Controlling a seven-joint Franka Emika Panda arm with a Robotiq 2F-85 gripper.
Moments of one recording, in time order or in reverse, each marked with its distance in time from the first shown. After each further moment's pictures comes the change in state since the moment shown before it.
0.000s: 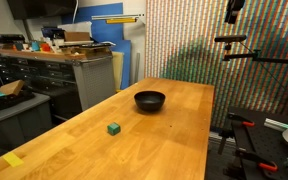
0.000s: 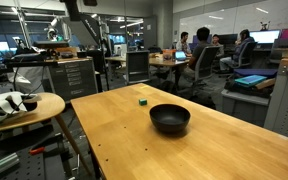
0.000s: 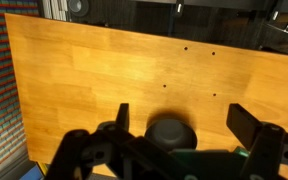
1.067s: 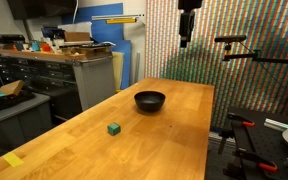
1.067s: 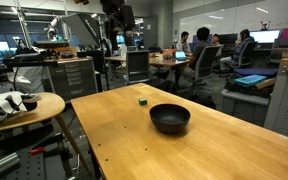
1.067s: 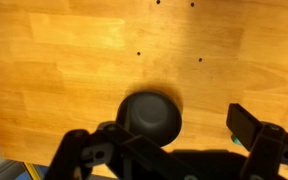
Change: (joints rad) arm 0.076 0.505 0.196 0.193 0.046 0.220 0.337
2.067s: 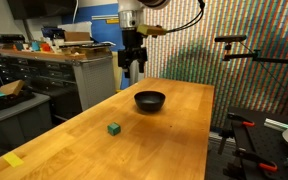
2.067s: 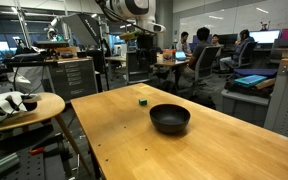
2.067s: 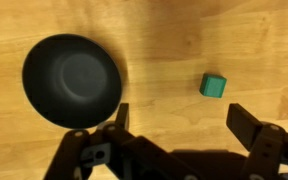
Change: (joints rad) arm 0.084 0.652 0.008 0.492 0.117 0.128 0.203
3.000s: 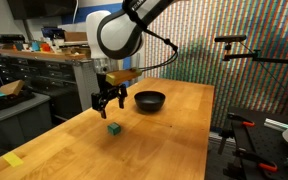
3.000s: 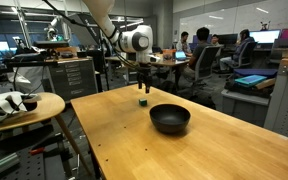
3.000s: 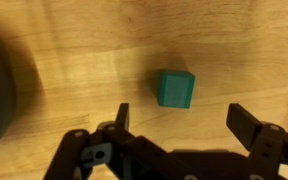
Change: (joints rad) arm 0.143 0.411 -0.023 0.289 0.001 0.101 0.150
